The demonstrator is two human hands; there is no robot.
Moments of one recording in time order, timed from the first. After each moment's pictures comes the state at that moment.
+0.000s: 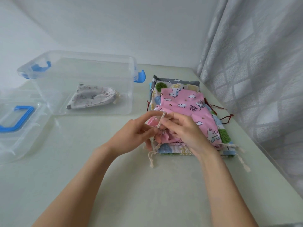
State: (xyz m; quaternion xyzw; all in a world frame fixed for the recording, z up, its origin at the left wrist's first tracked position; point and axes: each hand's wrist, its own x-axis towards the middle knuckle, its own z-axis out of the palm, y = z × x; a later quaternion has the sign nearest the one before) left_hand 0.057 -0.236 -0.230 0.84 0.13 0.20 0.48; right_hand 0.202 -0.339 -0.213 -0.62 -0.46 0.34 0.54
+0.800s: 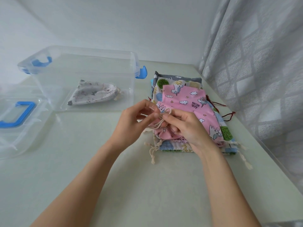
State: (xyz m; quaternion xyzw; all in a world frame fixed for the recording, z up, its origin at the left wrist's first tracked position) left_hand 0.063 -0.241 -0.223 0.77 0.17 0.38 0.49; right_hand 0.194 -0.340 -0.205 -0.62 -0.44 0.34 0.56
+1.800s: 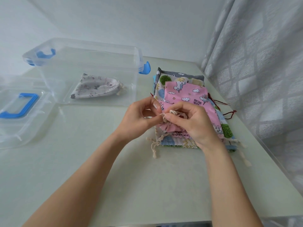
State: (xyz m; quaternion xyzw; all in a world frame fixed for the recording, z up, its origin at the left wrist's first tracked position) left_hand 0.065 -0.247 -0.219 0.73 0.17 0.34 0.56; right_hand 0.196 -0.348 -0.201 -0.58 -0.50 0.27 0.58
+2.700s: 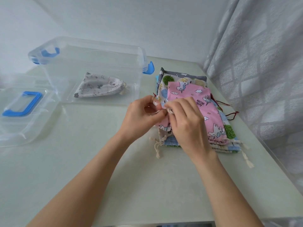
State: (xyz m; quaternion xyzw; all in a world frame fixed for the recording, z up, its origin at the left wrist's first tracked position) left_hand 0.065 -0.247 -0.218 0.73 0.24 0.39 0.51; right_hand 0.176 -0.334 -0.216 -0.61 -0.63 -0.35 0.33
